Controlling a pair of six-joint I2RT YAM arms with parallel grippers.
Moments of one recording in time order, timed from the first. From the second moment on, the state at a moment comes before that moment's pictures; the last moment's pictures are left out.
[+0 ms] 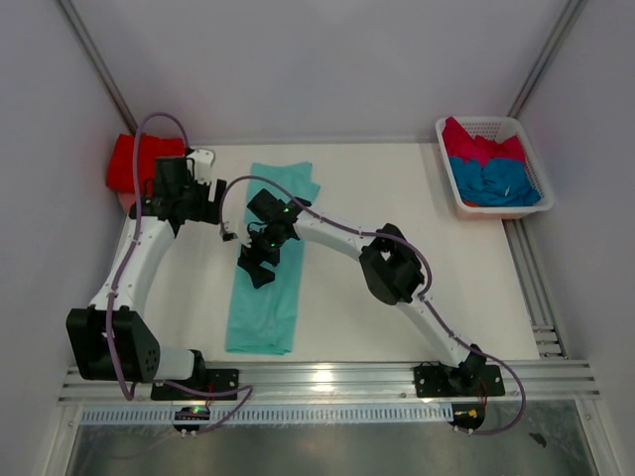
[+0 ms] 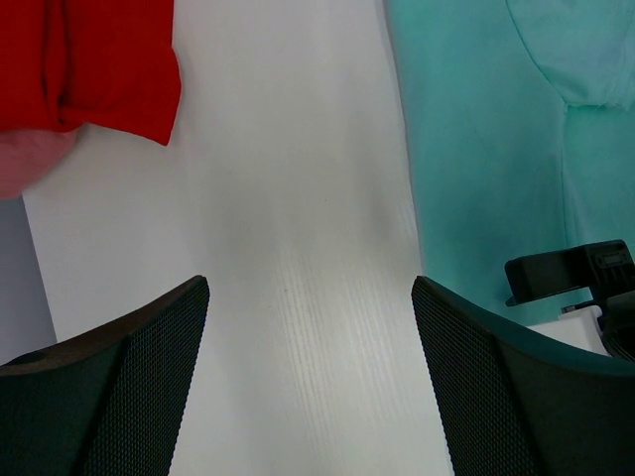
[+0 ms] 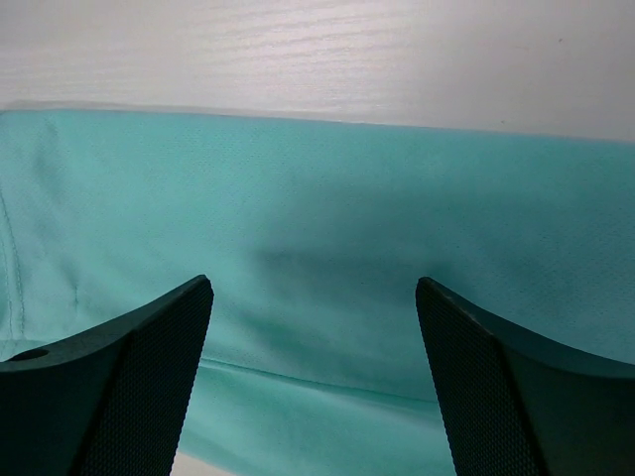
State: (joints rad) left arm -0.05 1.37 1.21 -0.57 0.02 0.21; right arm 0.90 2.44 2.12 -0.77 -0.61 -0.48
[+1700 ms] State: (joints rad) left arm -0.04 1.39 1.20 -0.58 0.11 0.22; right arm 0.79 2.44 2.30 -0.68 -0.40 -0.36
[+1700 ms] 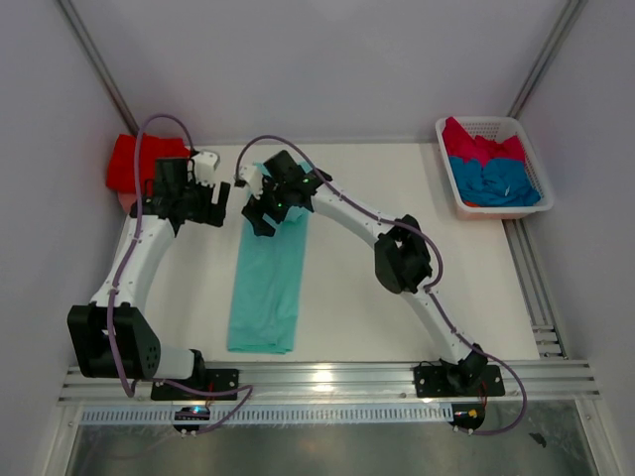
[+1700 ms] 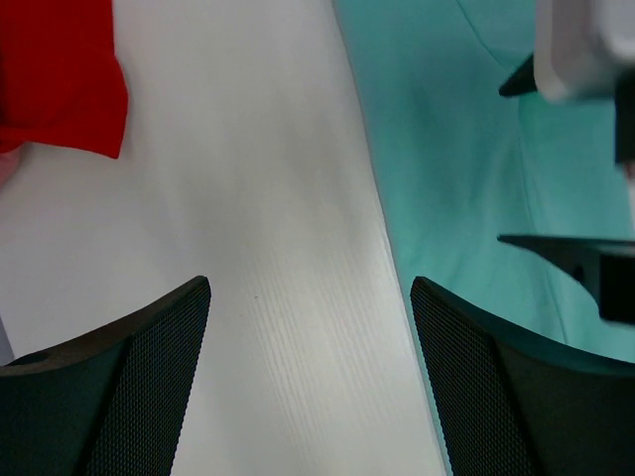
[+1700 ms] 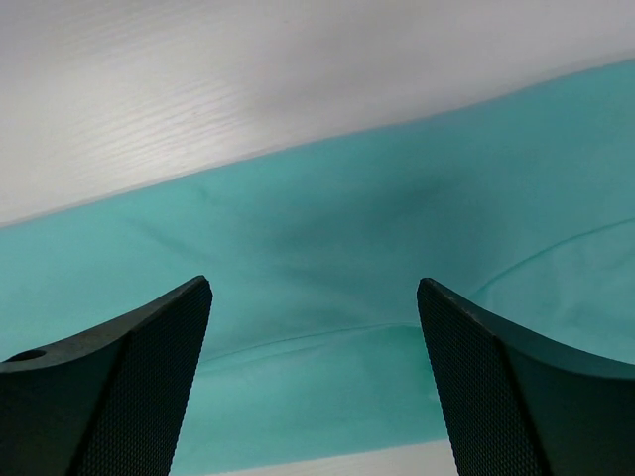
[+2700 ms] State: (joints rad) left arm -0.18 1.61 1.23 -1.30 0.71 0.91; right arm 0.70 2.55 2.30 -0.63 -0.35 -0.15
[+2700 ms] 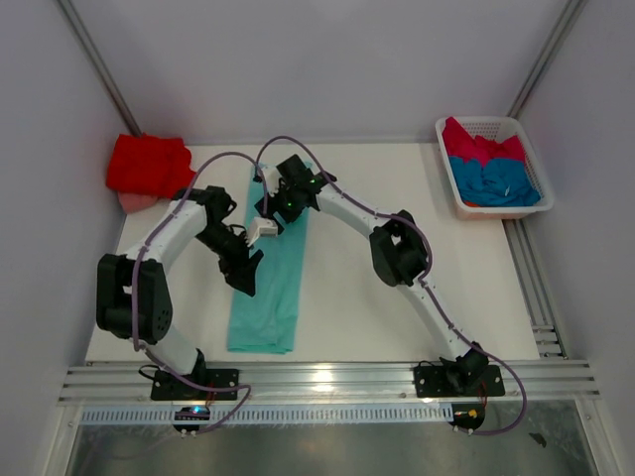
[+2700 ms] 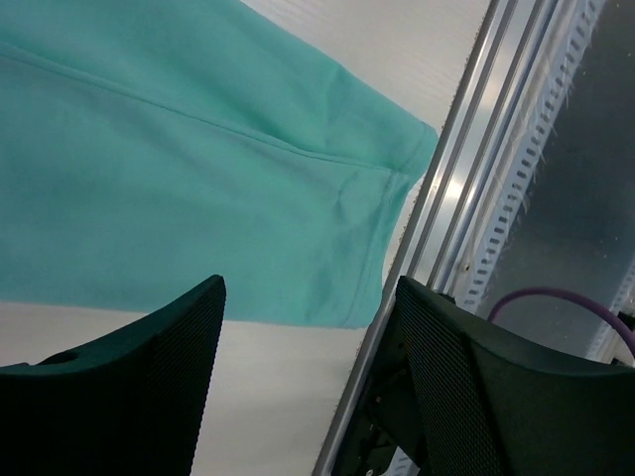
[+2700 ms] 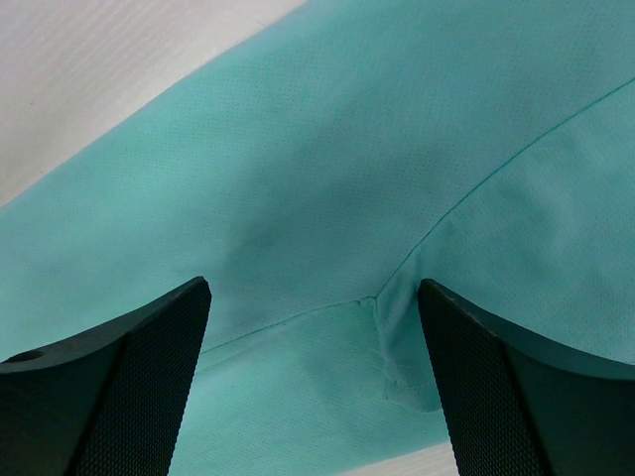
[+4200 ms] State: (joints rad) left arm -0.61 2.03 1.44 -1.12 0.48 0.65; right arm 0.60 2.41 2.04 -0.60 -0.19 -0.08
